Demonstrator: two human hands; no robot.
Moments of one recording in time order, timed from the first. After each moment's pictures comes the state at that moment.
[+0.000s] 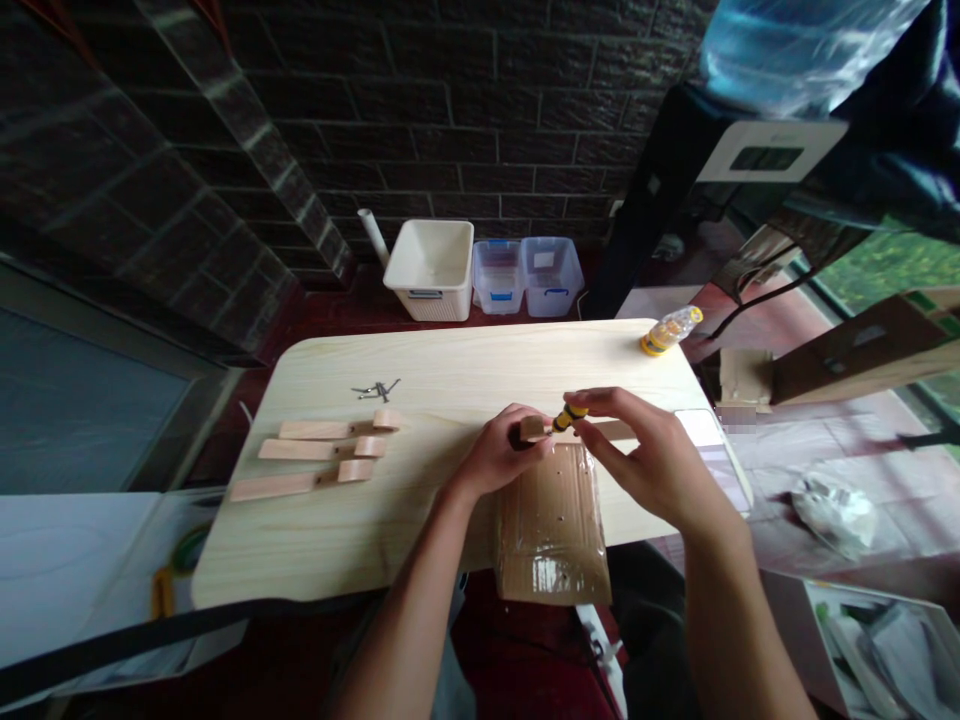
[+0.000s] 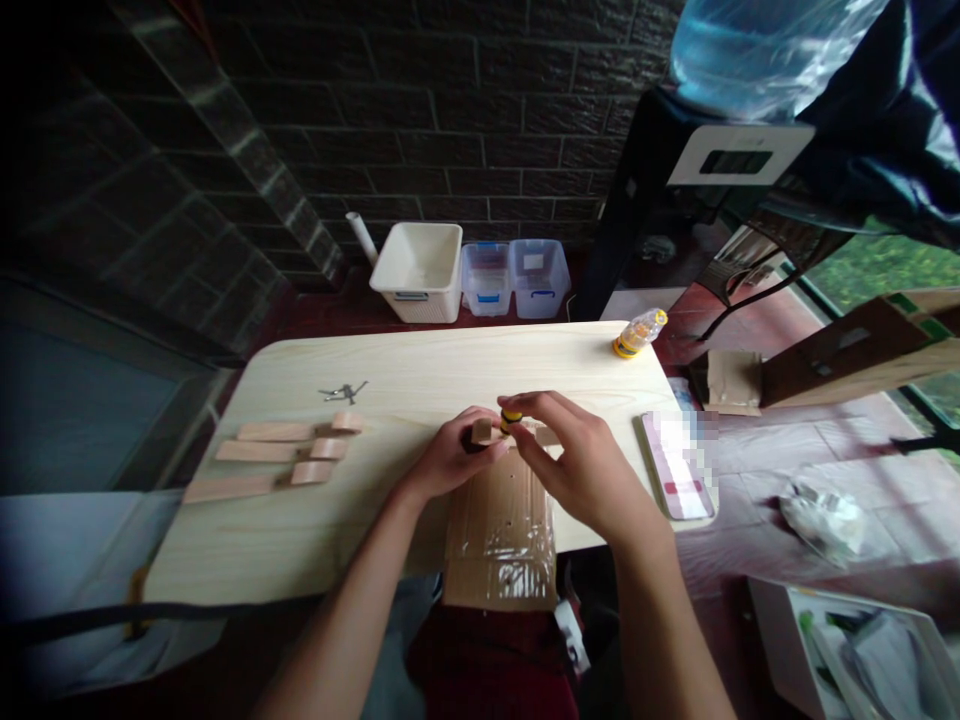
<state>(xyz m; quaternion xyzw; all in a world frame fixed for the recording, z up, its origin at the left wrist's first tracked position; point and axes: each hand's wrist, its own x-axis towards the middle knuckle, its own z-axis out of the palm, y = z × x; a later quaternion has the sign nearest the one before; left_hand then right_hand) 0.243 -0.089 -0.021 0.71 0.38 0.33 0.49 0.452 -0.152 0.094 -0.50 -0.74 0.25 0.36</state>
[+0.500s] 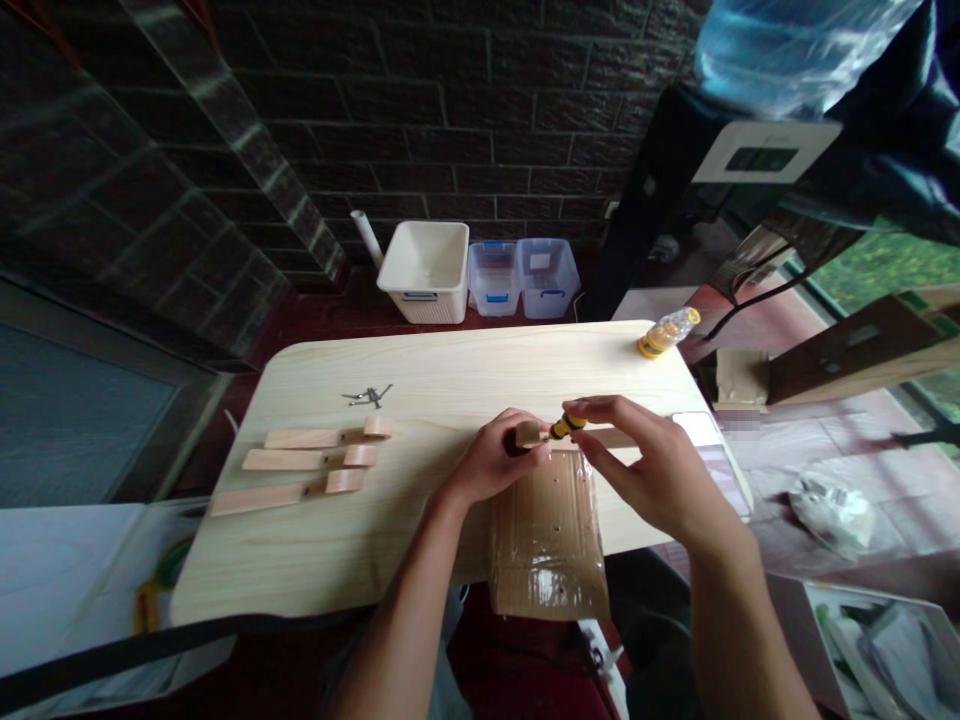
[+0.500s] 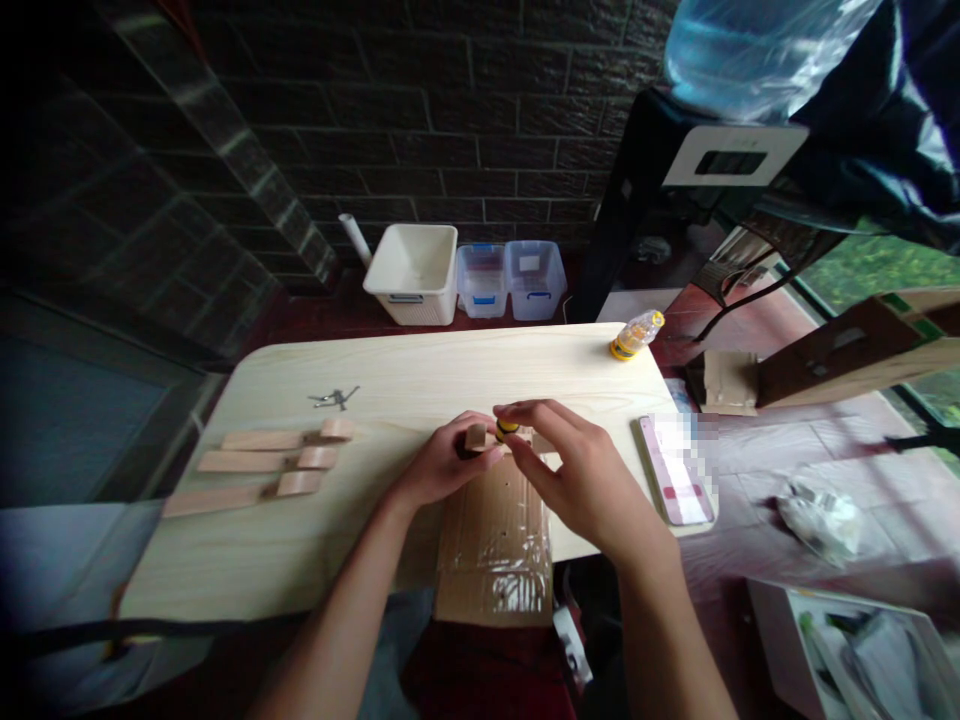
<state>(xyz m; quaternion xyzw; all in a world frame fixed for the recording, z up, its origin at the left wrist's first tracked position) 0.241 -0.085 -0.025 0.71 0.37 0.32 0.51 0.455 -0.152 0.093 -0.50 -0.75 0.23 0.36</state>
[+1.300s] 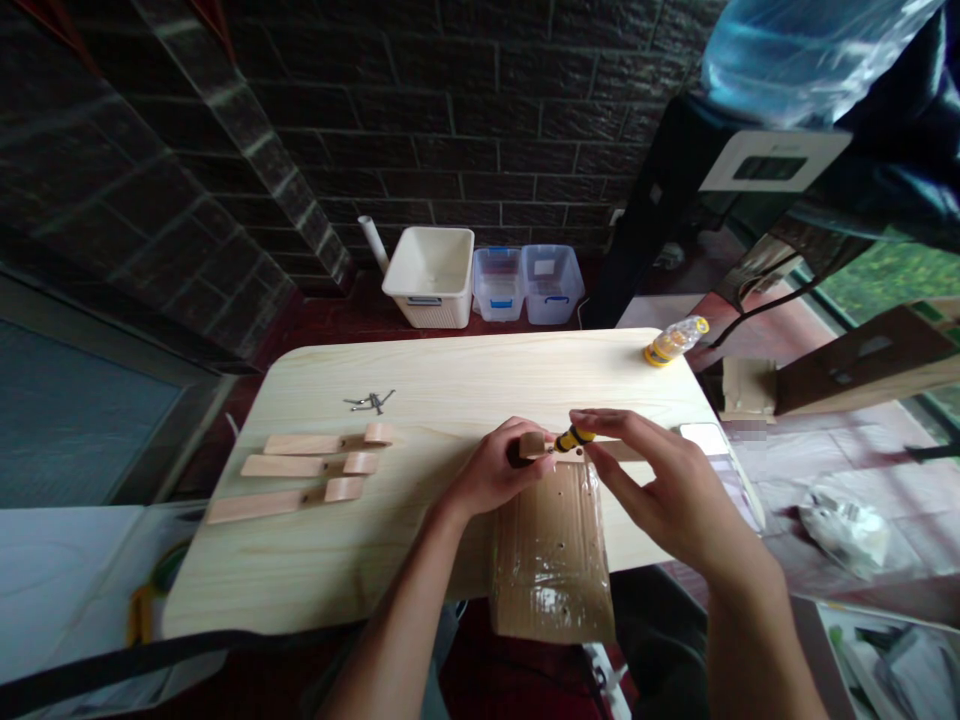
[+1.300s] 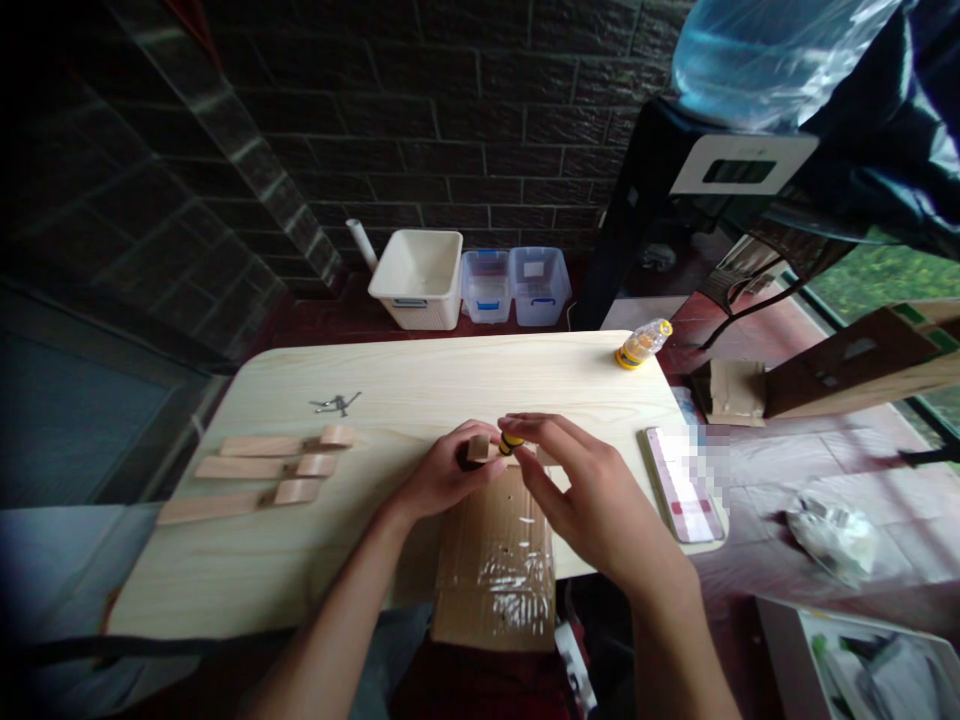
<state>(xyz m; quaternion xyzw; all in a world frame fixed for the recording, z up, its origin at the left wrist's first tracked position) 0.239 -0.084 -0.021 0.71 0.36 0.32 0.52 0.454 -0.155 0.097 -0.51 -0.76 0.22 0.34</state>
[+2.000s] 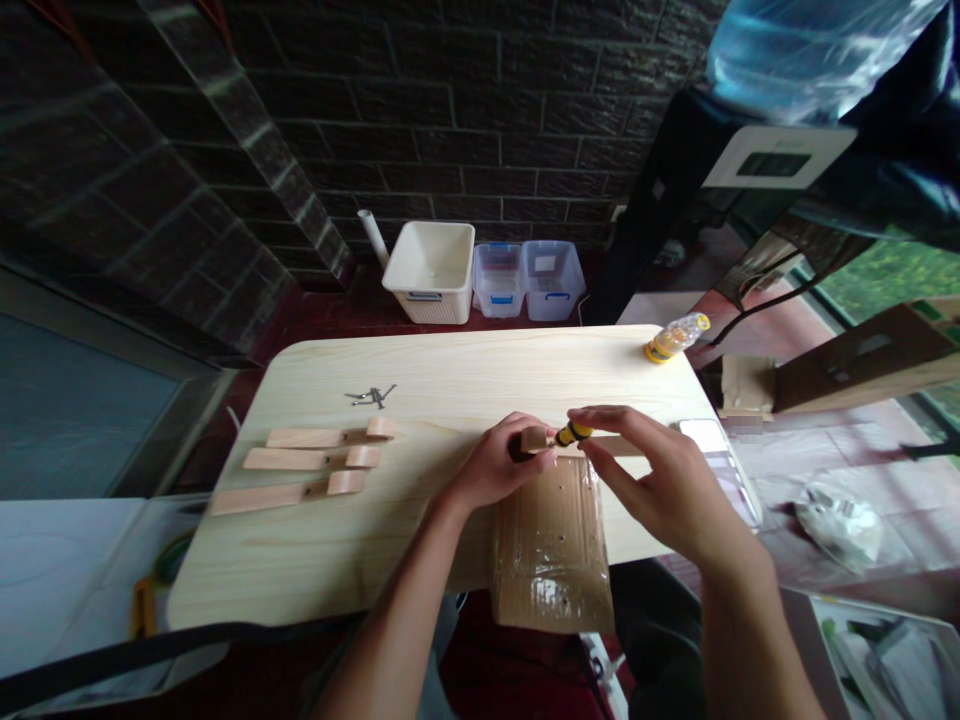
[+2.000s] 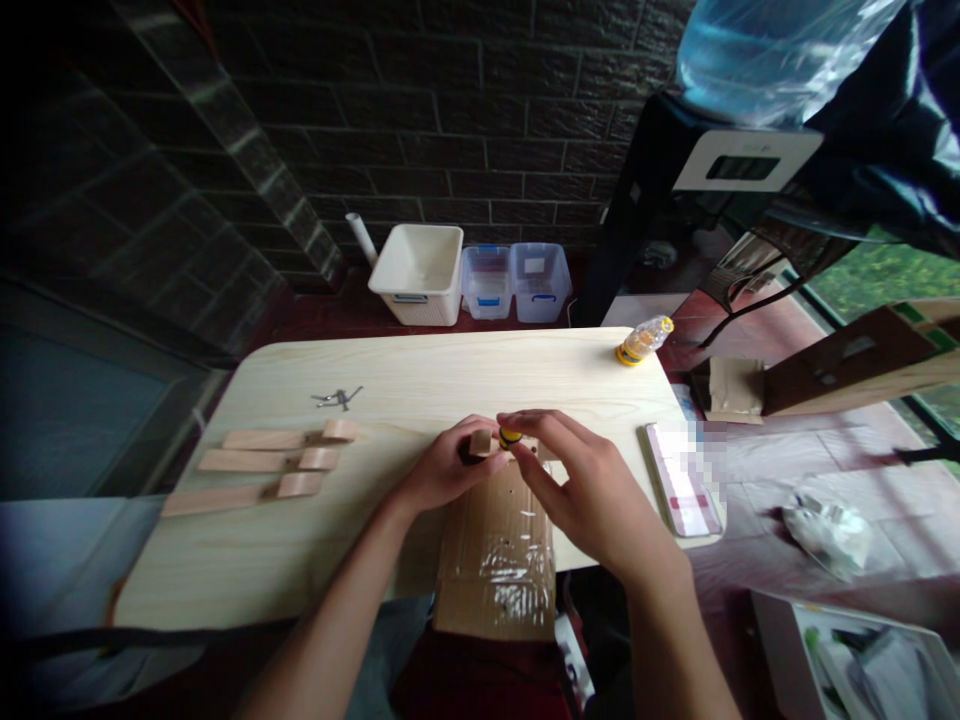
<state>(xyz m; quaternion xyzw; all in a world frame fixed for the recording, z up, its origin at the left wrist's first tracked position) 0.239 -0.084 -0.027 0.71 0.36 0.33 0.52 0.452 -0.154 0.095 -0.51 -0.76 0.22 0.34</state>
